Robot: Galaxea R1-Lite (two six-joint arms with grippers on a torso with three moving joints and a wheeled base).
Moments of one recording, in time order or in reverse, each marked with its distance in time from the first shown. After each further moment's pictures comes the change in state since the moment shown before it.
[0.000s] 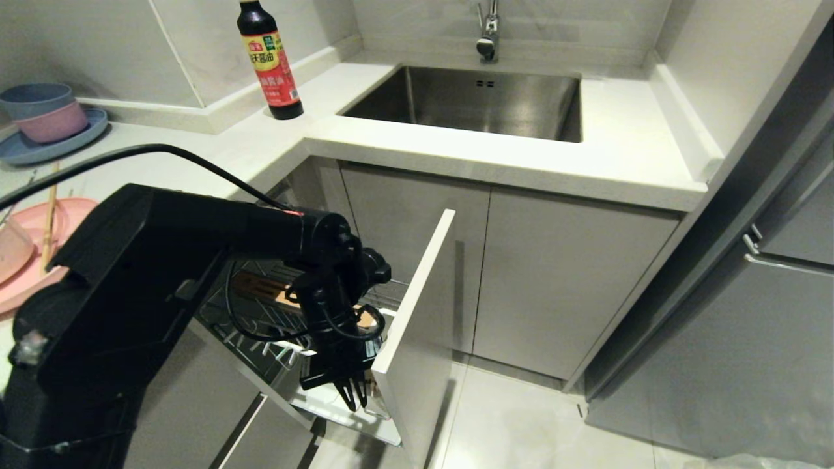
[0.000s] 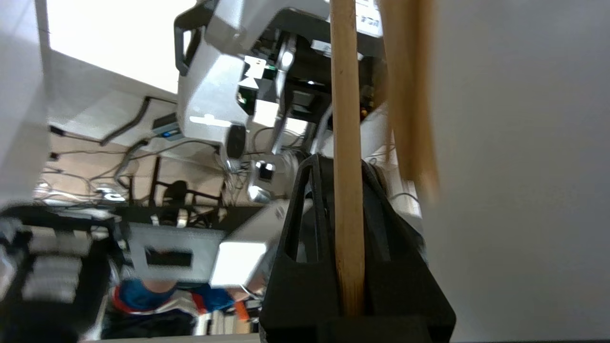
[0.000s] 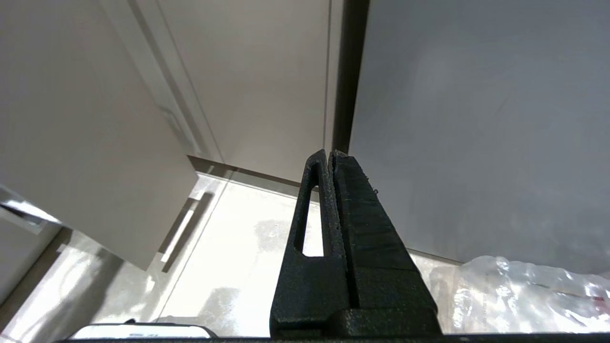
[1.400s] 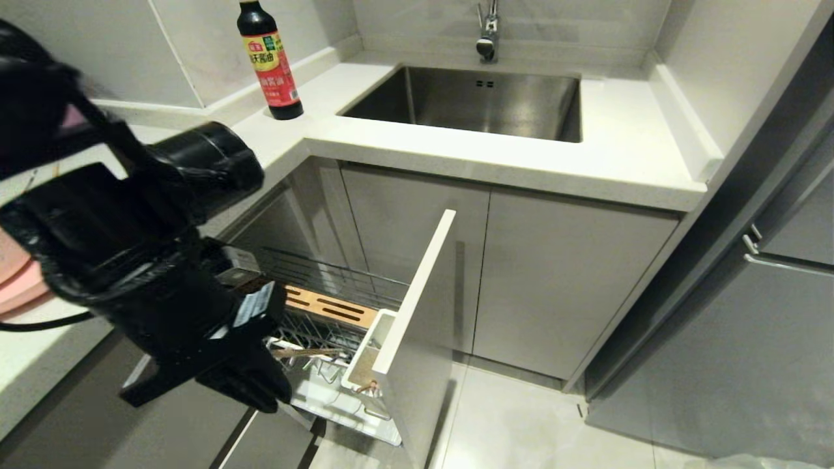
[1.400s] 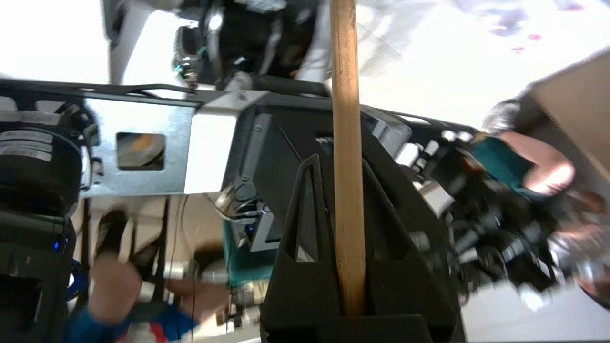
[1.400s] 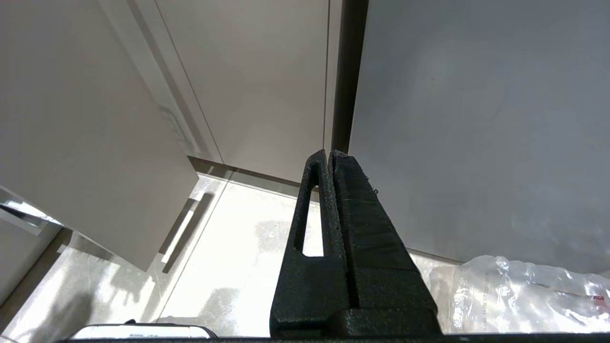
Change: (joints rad) left arm -0.056 -0.602 0.089 0.194 -0.116 -0.106; right arm 0.001 0.000 0.000 0.000 0.000 0.000
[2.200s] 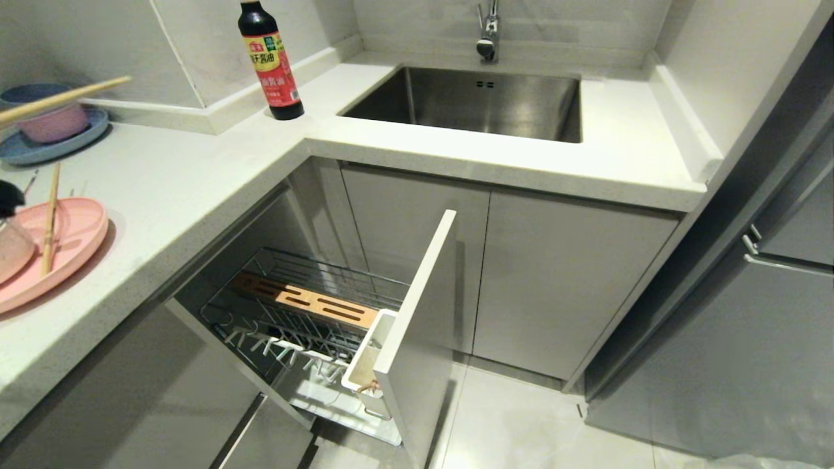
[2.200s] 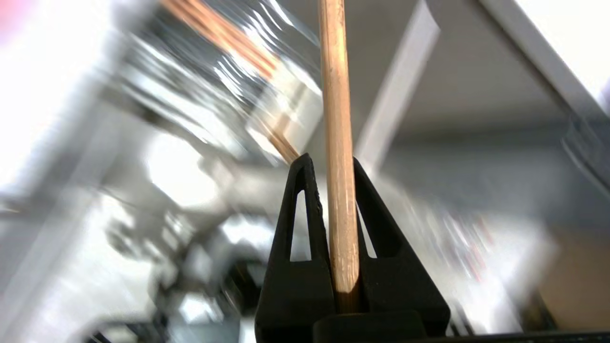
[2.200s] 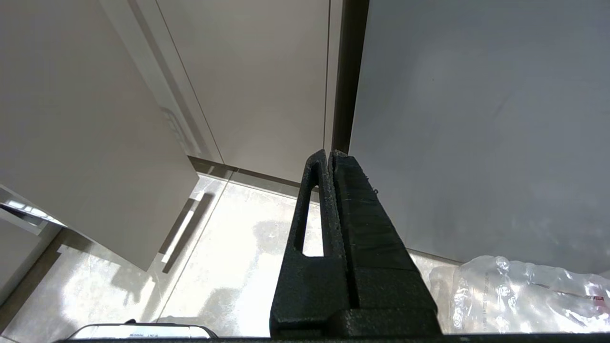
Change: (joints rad) left arm 0.115 -0.423 -0.226 -0.143 0.487 0.226; right arm 0.000 0.000 0.000 0.000 0.000 0.000
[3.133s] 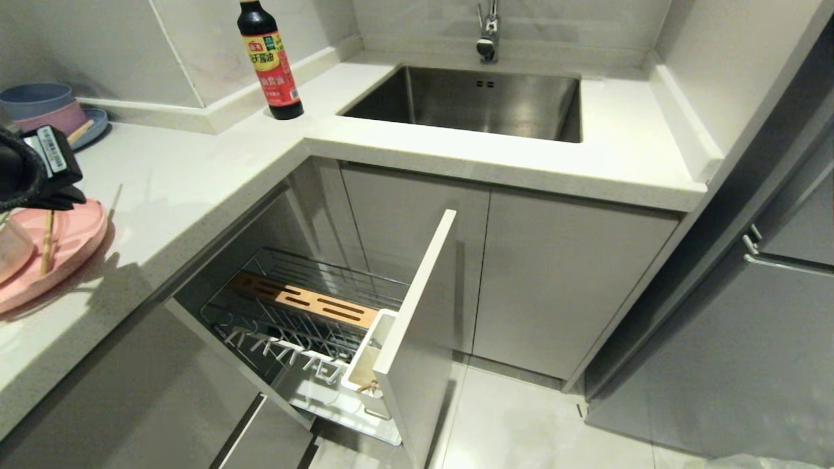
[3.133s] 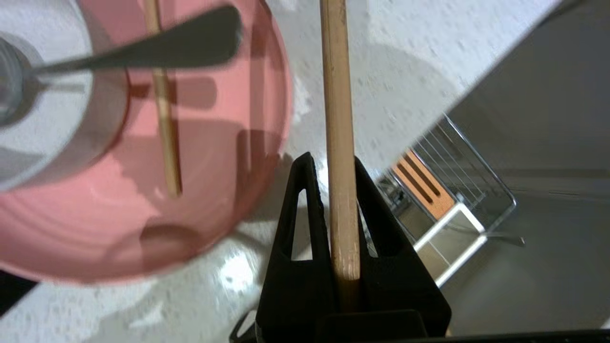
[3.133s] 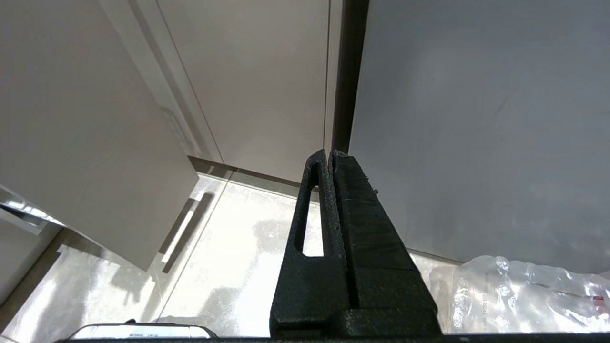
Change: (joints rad) left arm 0.544 0.309 0.139 -0.375 -0.018 0.259; right arm 0.000 0.000 0.000 0.000 0.000 0.000
